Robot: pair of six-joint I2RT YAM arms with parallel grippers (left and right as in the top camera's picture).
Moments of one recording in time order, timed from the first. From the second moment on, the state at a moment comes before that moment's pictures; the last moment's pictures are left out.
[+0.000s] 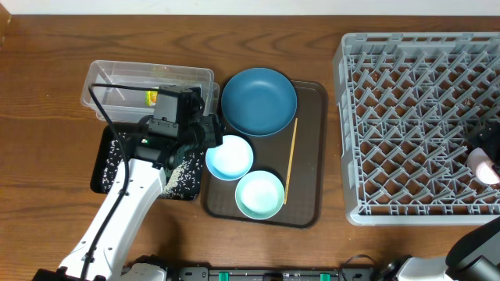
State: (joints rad) left arm -0.24 1.32 0.96 -0.56 0.20 -0.35; right arm -0.73 1.63 1.27 -0.90 -0.04 0.28
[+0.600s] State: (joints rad) left arm -0.24 1.32 0.96 -0.56 0.20 -0.35; right arm -0.72 1.49 1.38 -0.95 -0.14 0.28
